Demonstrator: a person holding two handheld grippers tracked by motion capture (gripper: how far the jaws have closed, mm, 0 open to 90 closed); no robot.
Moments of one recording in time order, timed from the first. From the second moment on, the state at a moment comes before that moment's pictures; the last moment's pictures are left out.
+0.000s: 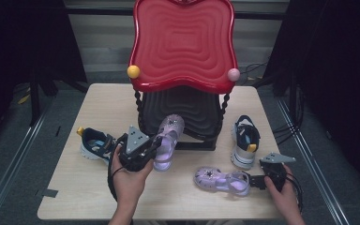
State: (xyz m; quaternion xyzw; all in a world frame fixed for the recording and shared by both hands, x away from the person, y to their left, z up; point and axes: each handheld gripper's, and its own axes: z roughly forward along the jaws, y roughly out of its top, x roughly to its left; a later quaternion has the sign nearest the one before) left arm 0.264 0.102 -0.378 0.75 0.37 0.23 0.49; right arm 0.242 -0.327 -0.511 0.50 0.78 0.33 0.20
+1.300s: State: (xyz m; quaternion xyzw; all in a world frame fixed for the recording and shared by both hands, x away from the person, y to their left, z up) left arm 0.301 0.074 -0.373 0.69 0.41 0.30 0.51; right arm 0.241 -0.327 -0.511 0.50 0.78 0.33 0.20
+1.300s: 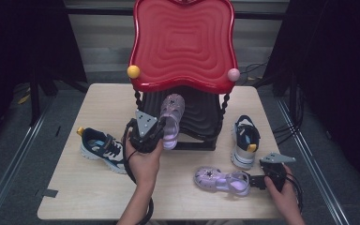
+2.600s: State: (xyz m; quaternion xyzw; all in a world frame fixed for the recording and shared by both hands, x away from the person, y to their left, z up) left arm 0.339 0.066 -0.386 0.63 0.46 0.35 0.52; right arm 0.241 -0.327 -0.511 0.50 0.78 0.33 0.20
